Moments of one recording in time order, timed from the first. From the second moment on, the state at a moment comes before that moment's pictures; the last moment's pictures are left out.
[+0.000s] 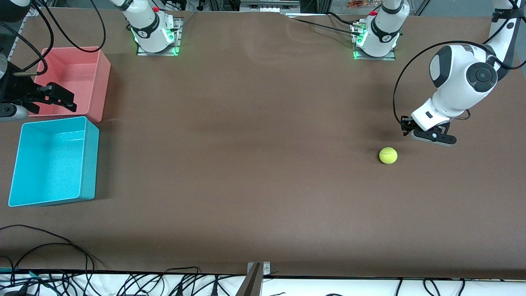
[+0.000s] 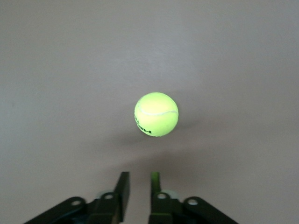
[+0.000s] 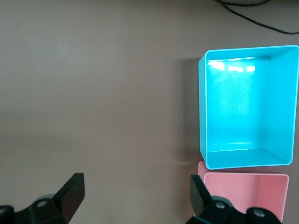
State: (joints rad) left arm -0.05 0.04 0.05 -2.31 0.04 2.35 0.25; right arm 0.03 0.08 -0.01 -1.52 -0.01 1.59 -0.05
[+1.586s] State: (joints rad) left arm 0.02 0.17 0.05 -2.37 0.04 2.52 1.32; right arm 0.03 0.09 -0.01 -1.52 -0.01 1.59 -0.05
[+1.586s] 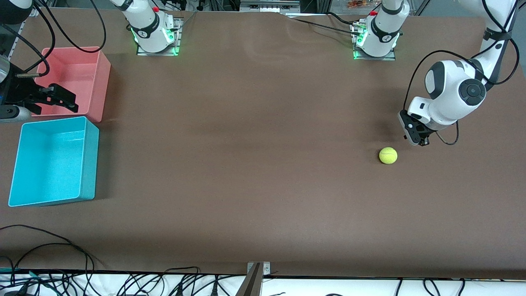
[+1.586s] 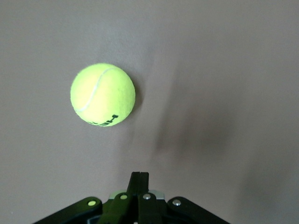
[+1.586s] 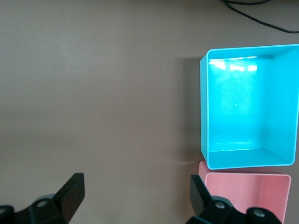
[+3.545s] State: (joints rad) left arm 0.06 0.44 0.01 -2.16 0.01 2.60 1.49; right arm 0.03 0.09 -0.01 -1.52 -0.01 1.58 -0.05
